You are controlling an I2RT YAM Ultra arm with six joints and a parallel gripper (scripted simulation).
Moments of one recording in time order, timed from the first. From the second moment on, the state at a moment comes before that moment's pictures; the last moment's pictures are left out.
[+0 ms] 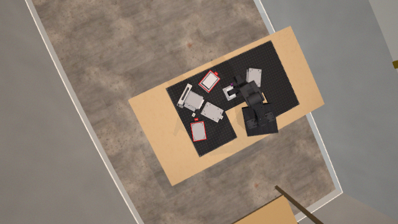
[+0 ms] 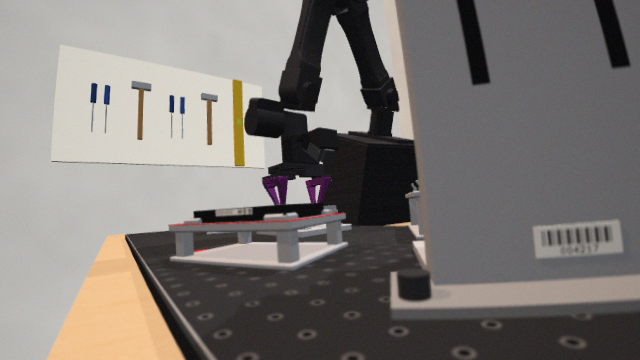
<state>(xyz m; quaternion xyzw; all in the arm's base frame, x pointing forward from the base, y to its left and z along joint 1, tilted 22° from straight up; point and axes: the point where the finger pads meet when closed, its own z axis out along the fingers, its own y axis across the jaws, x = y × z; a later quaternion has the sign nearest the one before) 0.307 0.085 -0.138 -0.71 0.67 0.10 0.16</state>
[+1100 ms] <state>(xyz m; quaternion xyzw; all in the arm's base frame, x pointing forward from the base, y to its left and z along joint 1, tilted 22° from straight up) 0.309 0.092 -0.156 -0.71 0.68 0.10 0.16</state>
